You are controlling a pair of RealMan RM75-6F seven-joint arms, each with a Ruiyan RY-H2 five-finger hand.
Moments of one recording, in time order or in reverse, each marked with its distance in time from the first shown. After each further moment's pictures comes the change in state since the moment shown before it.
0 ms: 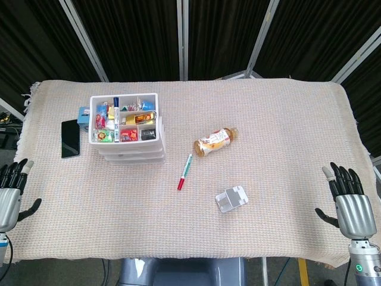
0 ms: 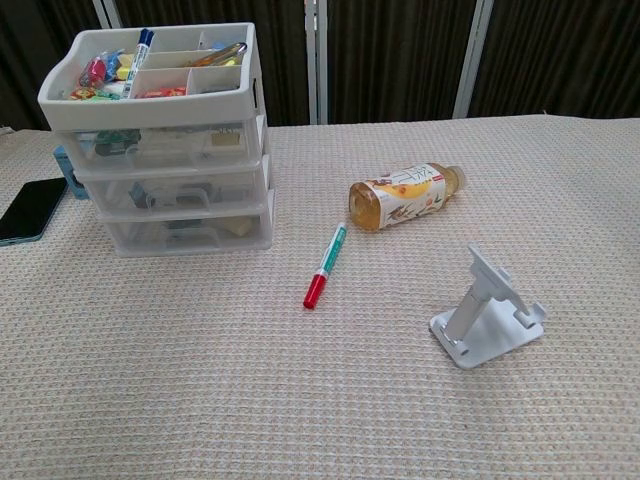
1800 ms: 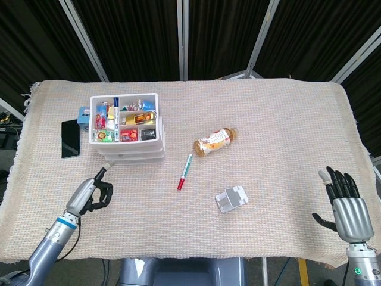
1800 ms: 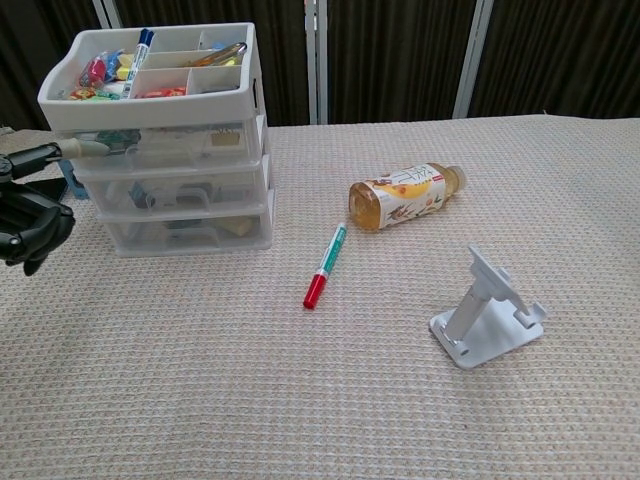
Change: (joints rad) left arm -0.262 -0.181 -0.013 -0.074 0.033 -0.363 -0.678; right arm -0.009 0.021 -0.021 -0.050 0.006 -0.023 0.007
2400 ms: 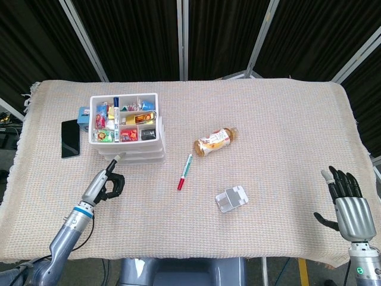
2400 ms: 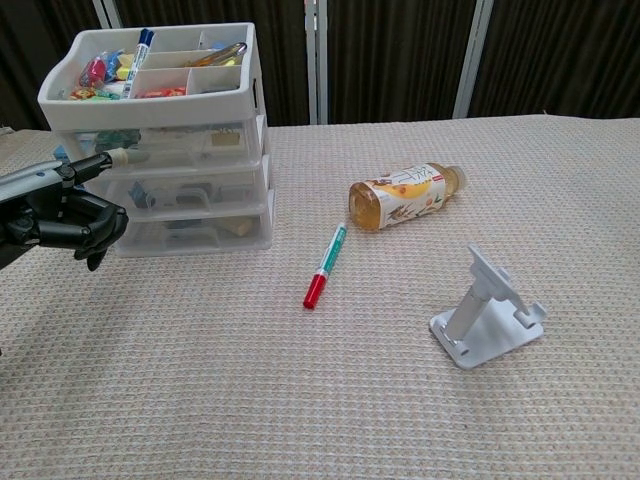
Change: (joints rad) left arm -0.069 -0.144 -0.070 0.117 -0.119 -0.067 -0.044; right arm 0.000 0.010 0.003 -0.003 0.011 -0.009 0.019
